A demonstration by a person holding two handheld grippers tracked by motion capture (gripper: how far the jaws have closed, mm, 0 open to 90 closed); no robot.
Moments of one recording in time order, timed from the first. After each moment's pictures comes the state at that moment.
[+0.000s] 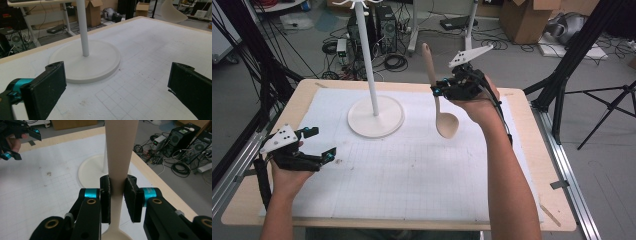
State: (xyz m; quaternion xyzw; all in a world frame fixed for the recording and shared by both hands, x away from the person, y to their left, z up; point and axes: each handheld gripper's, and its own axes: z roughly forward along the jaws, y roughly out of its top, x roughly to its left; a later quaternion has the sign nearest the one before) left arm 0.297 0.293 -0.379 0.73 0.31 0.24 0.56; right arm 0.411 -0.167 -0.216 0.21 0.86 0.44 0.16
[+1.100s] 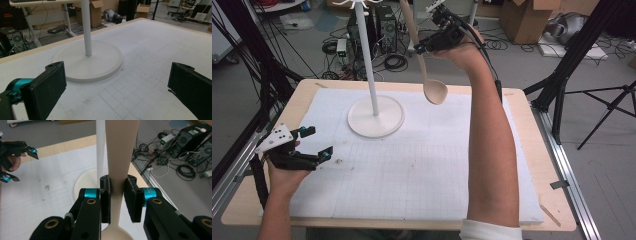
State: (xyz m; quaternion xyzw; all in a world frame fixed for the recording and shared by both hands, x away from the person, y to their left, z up) left arm 0.297 0.301 -0.380 0.72 0.32 0.24 0.57; right arm 0.489 -0.117 -0.137 0.19 0.89 0.40 0.12
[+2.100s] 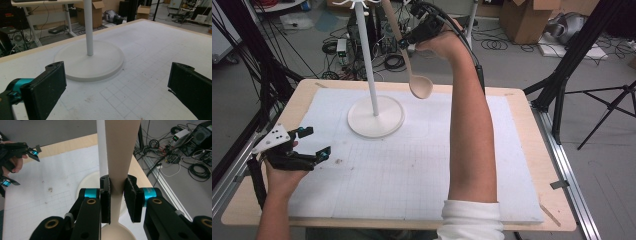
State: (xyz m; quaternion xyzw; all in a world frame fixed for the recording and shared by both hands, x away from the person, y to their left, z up) left arm 0.297 0.307 -0.380 0.72 0.32 0.24 0.57; right arm 0.521 -0.076 -0.134 0.17 0.90 0.38 0.08
